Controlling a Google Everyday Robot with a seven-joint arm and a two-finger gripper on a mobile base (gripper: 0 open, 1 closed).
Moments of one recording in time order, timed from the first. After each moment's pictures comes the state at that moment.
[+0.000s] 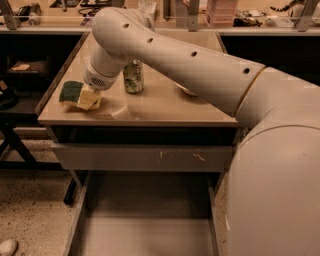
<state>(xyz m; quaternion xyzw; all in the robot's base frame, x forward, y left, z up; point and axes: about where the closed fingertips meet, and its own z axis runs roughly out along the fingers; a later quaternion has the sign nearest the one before) 0.652 0.203 0.838 -0.66 0.68 0.13 0.30</state>
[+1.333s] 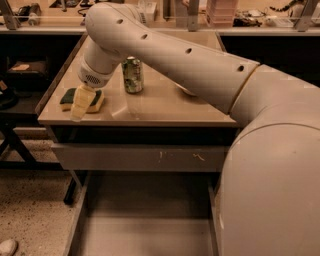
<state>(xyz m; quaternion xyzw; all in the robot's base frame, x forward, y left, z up) 0.652 0.209 0.847 -0.67 0.67 0.12 0.30</state>
